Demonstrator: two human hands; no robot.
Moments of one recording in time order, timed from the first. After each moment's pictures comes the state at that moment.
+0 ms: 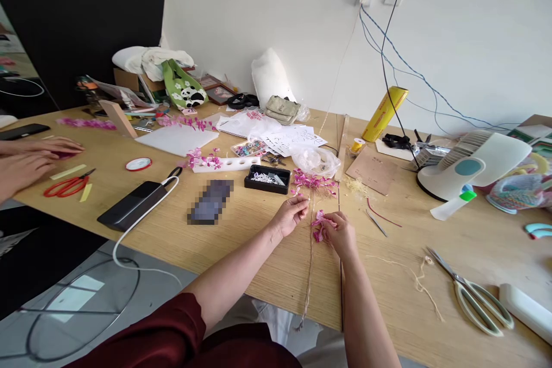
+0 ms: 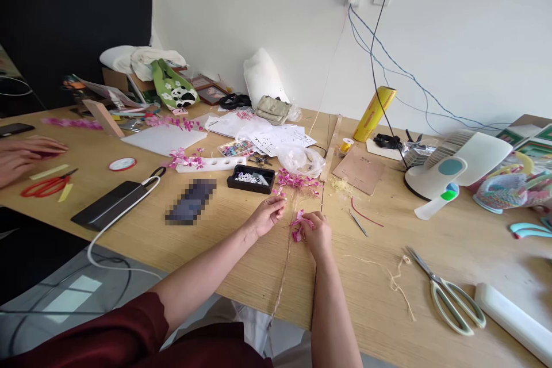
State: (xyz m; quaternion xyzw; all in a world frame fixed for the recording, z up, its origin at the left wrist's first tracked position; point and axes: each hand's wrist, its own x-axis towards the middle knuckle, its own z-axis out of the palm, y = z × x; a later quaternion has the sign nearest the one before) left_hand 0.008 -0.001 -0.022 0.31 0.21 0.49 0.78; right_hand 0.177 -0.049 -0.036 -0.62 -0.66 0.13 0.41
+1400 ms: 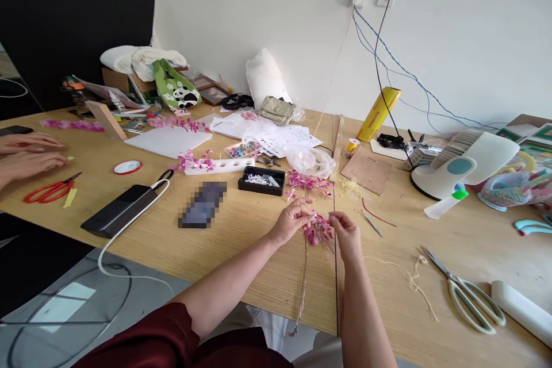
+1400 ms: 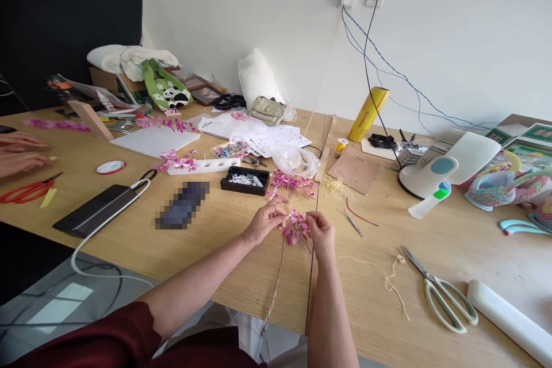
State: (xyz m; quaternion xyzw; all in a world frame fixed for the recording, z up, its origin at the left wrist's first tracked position) left_hand 0.015 -0.021 -0.015 0.60 0.24 0.49 0.59; right_hand 0.184 -0.052 -0.030 -0.55 -0.47 0.36 0.59
